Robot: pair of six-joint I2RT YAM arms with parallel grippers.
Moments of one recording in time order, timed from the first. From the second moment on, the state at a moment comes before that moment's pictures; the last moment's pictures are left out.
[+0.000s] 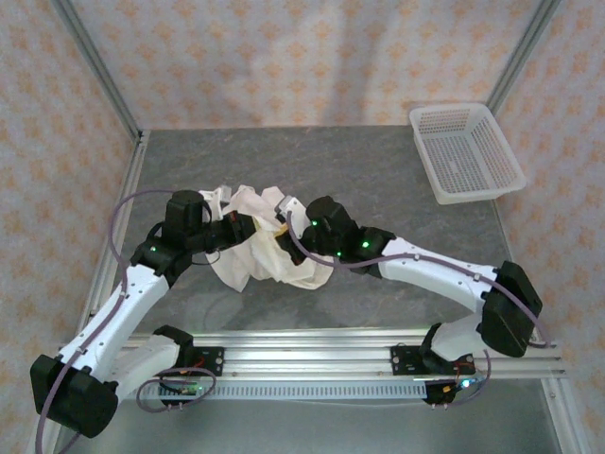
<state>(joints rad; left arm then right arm) -0.28 0.96 0.80 -0.43 0.49 -0.74 0.95 1.39 1.05 -0.17 -0.14 0.06</state>
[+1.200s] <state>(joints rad) -0.81 0.93 0.82 -0.68 -0.11 -0.56 0.87 1.32 0.91 0.04 -0.37 0.48</state>
